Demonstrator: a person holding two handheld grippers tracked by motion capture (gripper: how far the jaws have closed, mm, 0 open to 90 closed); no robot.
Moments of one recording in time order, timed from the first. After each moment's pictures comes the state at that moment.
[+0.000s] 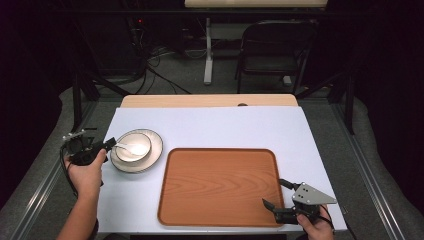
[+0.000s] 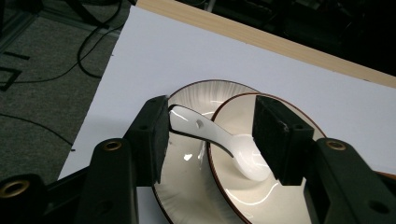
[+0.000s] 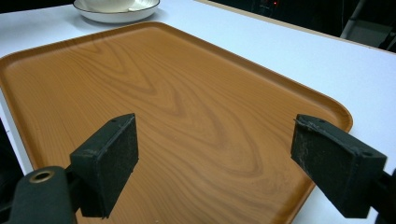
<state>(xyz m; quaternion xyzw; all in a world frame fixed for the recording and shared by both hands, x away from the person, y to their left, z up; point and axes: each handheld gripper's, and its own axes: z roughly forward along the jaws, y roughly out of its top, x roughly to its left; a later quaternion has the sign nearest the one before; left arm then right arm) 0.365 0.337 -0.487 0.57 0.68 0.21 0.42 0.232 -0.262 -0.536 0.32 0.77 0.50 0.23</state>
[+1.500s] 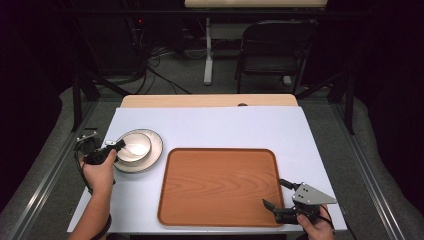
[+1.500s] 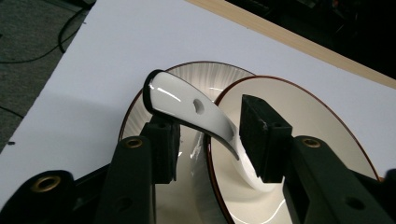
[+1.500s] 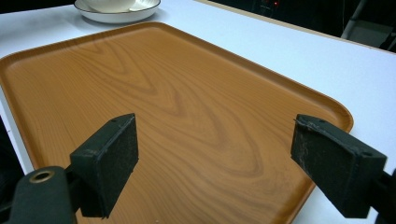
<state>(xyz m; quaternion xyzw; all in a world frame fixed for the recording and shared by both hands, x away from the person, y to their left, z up) 0.386 0.327 -0.524 0.55 0.69 0.18 0.44 0.232 -0.262 -0.536 0.32 0.77 0.50 0.23</state>
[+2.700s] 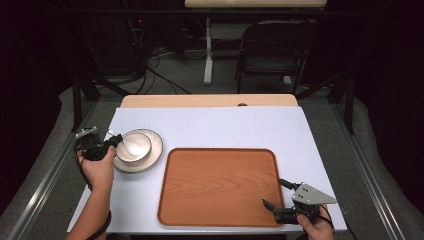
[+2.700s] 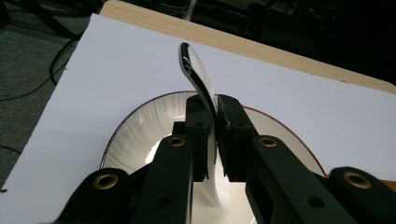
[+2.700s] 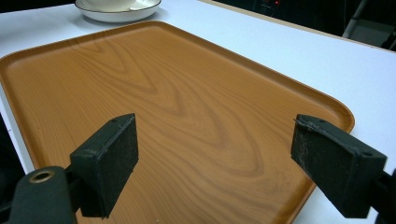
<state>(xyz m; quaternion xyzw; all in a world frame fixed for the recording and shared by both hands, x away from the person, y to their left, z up) 0.385 0.318 -0.500 0.58 0.64 0.21 0.46 0.232 -0.262 -0.536 0.32 0.77 0.50 0.23</state>
